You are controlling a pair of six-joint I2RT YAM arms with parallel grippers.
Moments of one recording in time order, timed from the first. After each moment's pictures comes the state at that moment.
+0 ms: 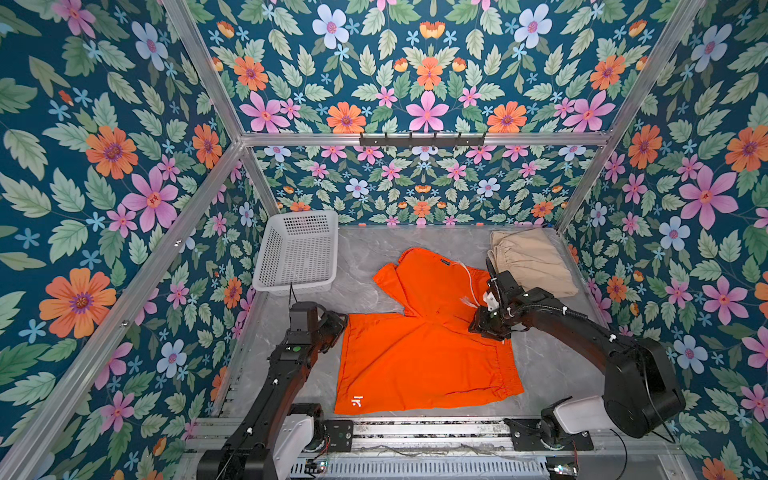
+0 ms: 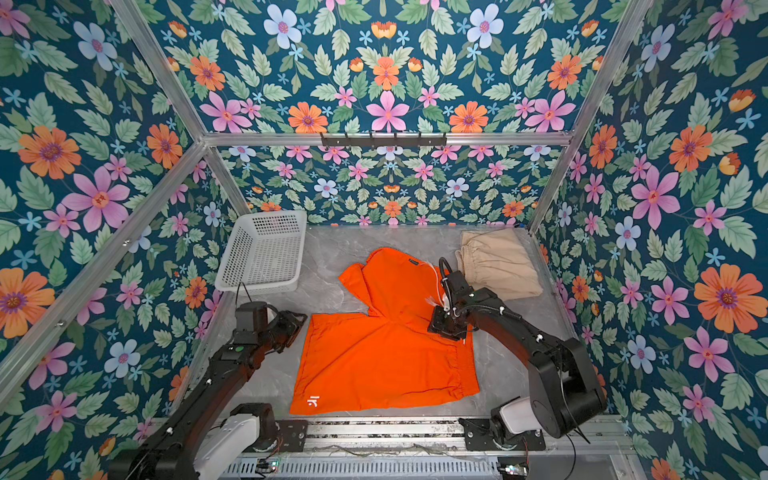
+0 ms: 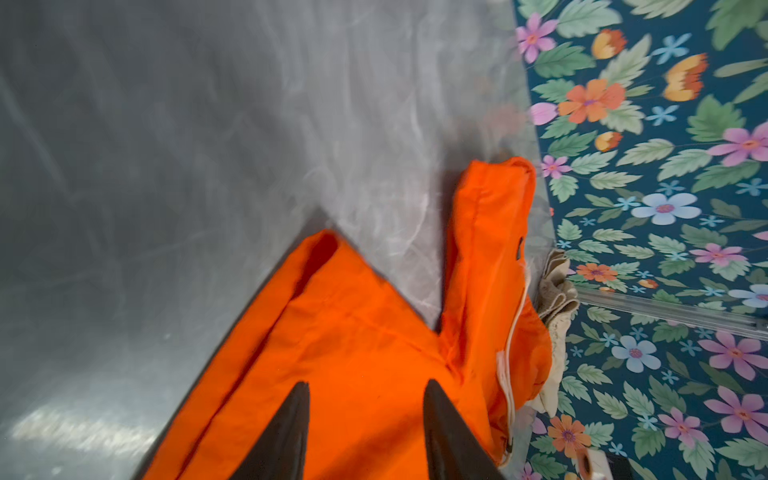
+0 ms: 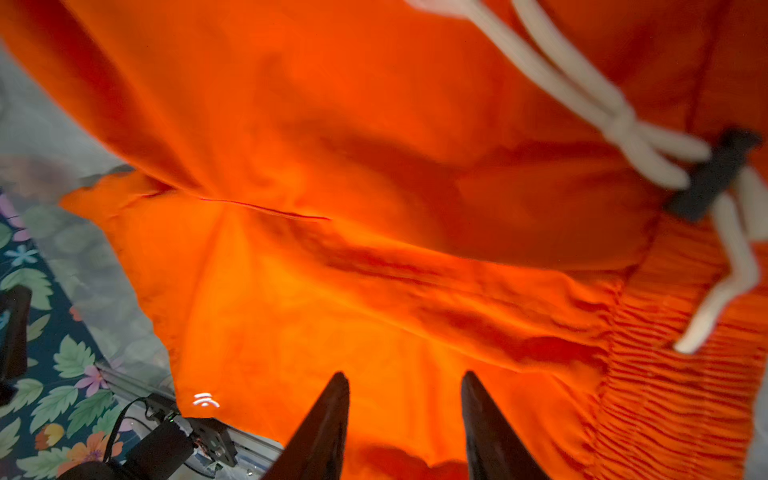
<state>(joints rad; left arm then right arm) -0.08 0.96 0.49 -0.25 0.28 -0.95 0.41 1.42 0.95 -0.73 -0.31 0.65</state>
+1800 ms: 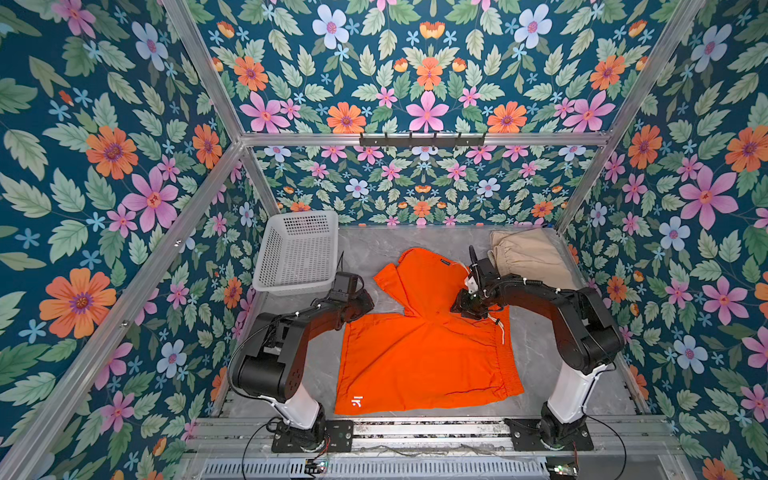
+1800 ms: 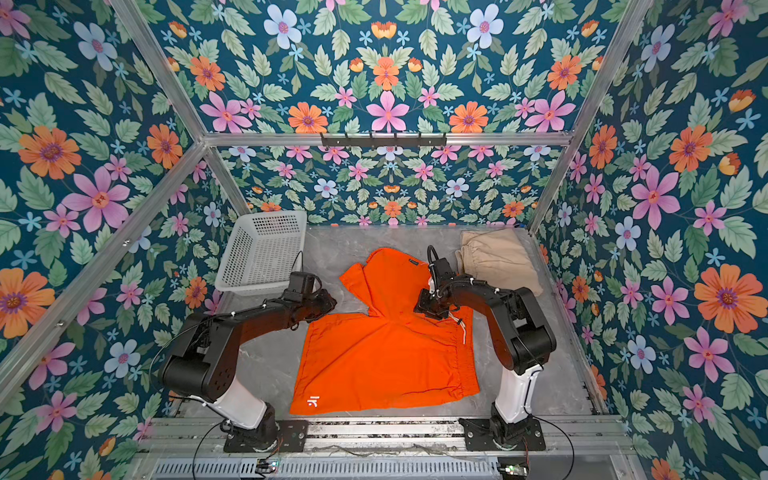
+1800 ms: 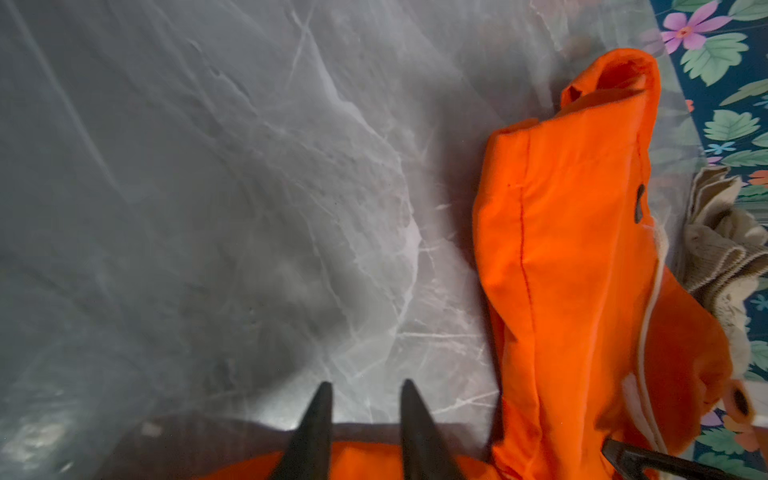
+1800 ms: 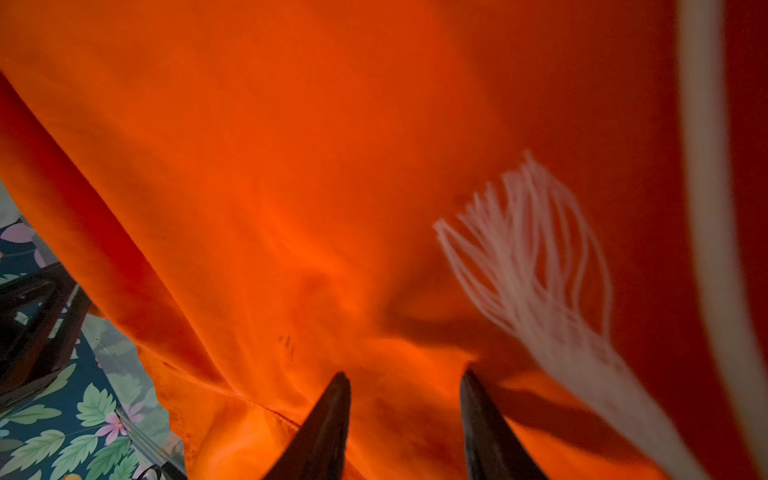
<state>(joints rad) -0.29 1.62 0.77 0.00 0.17 -0.78 0.38 1.84 1.12 -0.46 -0.37 0.64</state>
